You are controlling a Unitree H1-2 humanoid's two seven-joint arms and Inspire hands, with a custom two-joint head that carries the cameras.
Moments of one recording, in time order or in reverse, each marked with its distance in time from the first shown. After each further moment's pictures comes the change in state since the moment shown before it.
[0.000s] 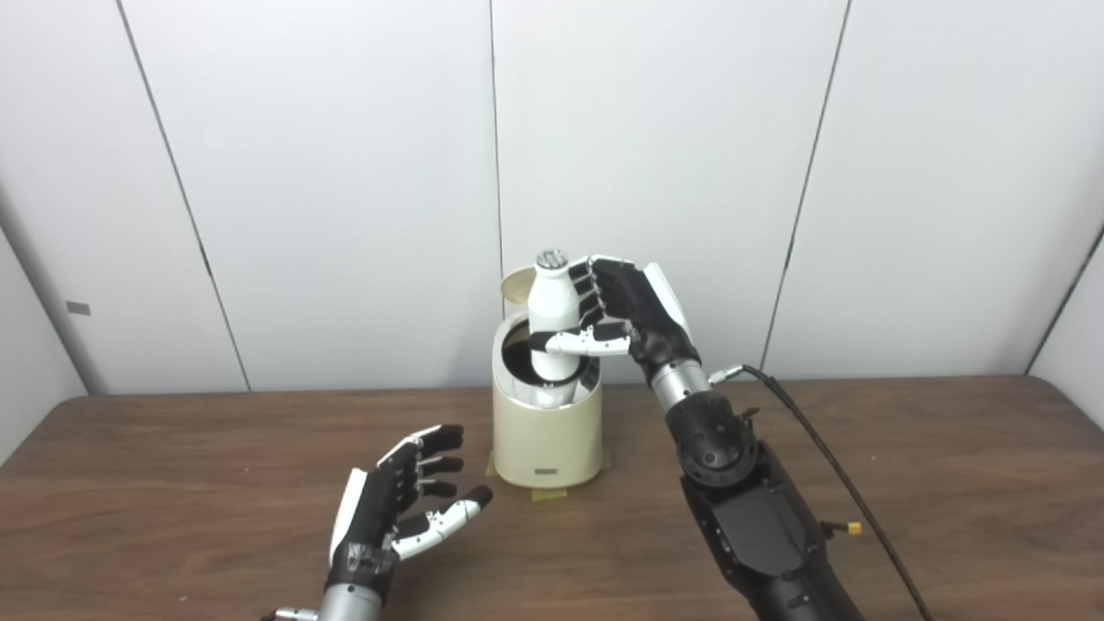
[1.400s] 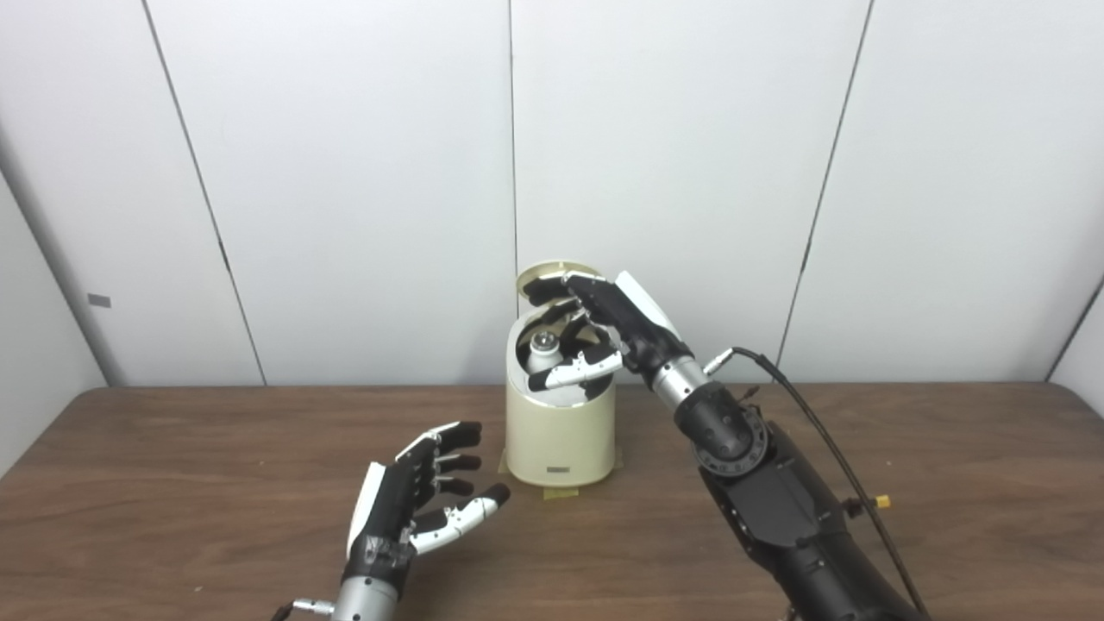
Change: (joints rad) left arm 0.002 0.001 -0.015 -0.026 0.004 0.031 0.008; right arm -0.066 -0.074 0.094 0.137 -0.063 -0.130 0.135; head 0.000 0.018
